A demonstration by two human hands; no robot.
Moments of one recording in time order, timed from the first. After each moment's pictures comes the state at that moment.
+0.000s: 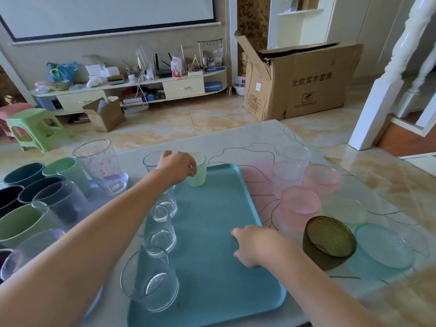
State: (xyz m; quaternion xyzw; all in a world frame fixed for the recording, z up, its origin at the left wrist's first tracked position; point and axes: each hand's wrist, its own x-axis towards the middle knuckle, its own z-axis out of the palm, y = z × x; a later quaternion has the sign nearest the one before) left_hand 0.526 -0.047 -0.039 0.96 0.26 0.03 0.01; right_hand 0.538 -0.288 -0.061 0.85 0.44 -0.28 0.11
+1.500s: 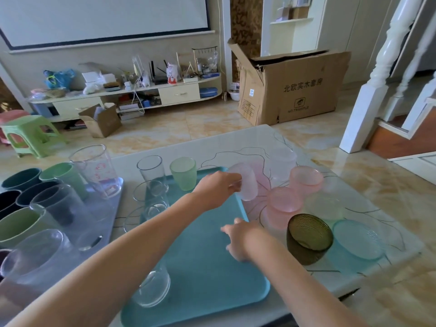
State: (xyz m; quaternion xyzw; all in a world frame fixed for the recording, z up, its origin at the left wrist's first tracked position) left_hand 0.545 -0.167 -0.048 0.98 0.12 0.07 0.14; right_hand 0.545 -0.291 -0.071 0.86 0.45 -0.25 0.09
